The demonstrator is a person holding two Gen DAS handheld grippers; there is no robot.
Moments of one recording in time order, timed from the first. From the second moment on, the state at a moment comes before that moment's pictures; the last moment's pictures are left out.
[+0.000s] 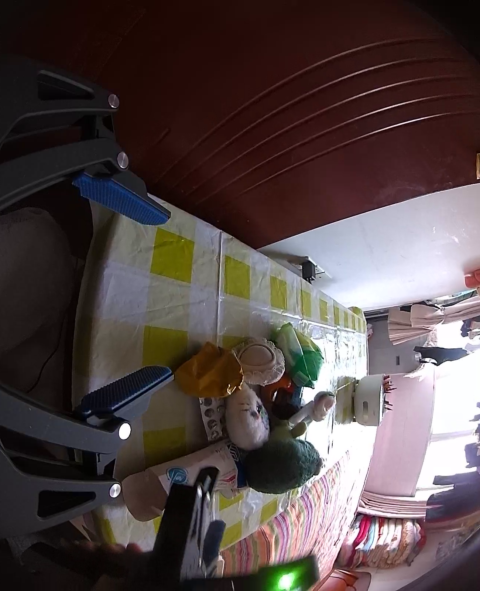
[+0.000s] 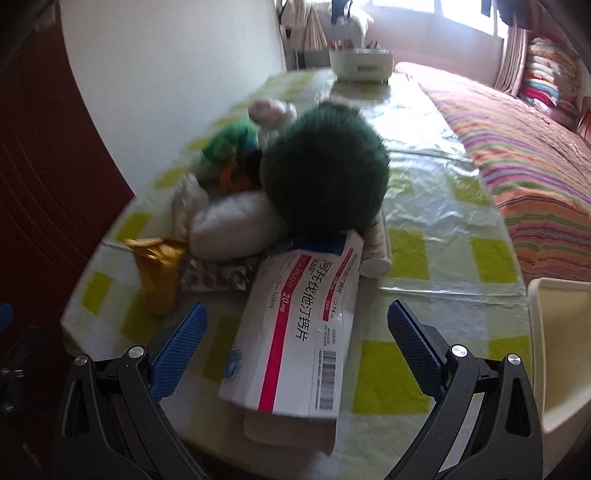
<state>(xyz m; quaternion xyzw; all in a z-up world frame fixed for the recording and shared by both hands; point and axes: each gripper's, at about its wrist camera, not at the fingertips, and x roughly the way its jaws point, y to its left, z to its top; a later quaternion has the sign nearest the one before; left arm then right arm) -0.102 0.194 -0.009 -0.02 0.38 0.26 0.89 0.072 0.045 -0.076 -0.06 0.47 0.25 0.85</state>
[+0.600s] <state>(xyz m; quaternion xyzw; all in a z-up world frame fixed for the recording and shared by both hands) -0.043 0.197 -0.031 -0.03 0.43 0.18 0.88 0.078 0.028 -0.099 -0.06 0.48 0.26 0.84</state>
